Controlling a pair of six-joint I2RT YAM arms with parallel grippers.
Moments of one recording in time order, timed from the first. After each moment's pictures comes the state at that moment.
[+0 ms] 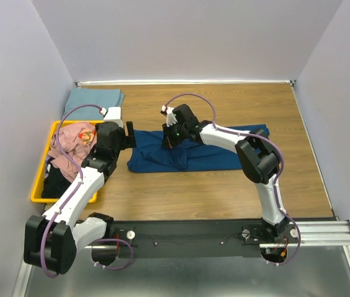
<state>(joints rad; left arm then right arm) -0.27 1.06 0.69 -0.07 -0.23 -0.17 0.71 2.15 1.54 -0.14 -0.35 0.22</state>
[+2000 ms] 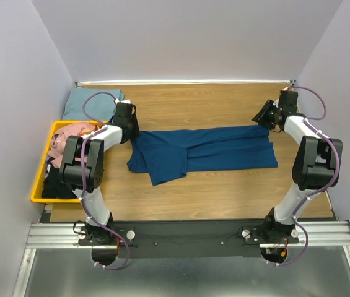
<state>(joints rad) -0.17 1.81 1.09 -0.11 -0.09 -0.33 -0.11 1.79 1.24 -0.22 -0.20 0.44</state>
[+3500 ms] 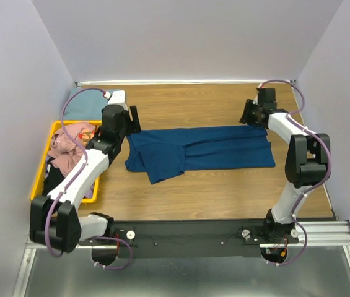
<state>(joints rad) -0.27 1.29 0.95 -0.10 -0.19 -0.24 0.02 1.83 1.26 -0.23 -0.04 0.27</state>
